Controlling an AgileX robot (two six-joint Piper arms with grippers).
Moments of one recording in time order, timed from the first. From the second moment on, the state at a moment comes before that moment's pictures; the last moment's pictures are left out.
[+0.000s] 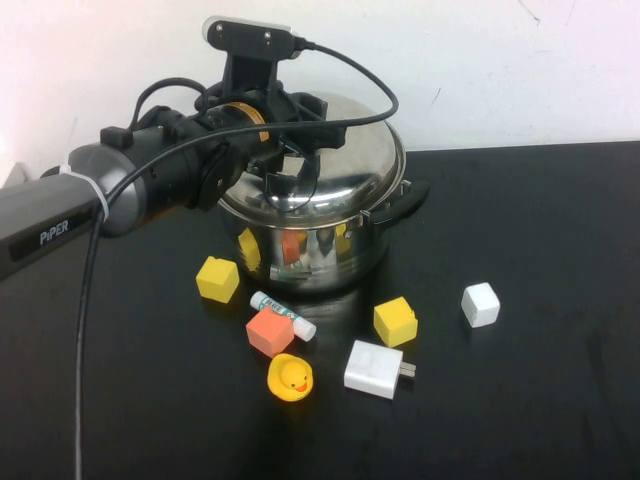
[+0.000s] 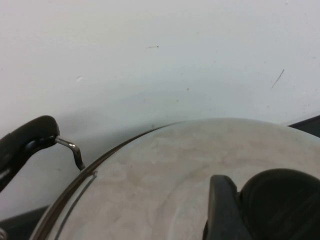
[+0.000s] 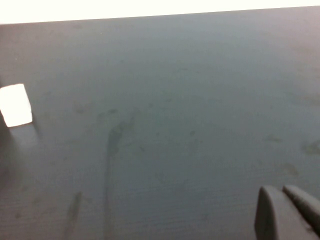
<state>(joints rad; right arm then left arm) -0.08 -0.01 0.02 -0.03 0.42 0.04 -0.40 1.97 -1.52 0.30 -0.04 -0.37</state>
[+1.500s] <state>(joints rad) -0.08 -0.01 0.02 -0.03 0.42 0.04 -0.39 0.65 -0.62 0.54 0.11 -0.56</state>
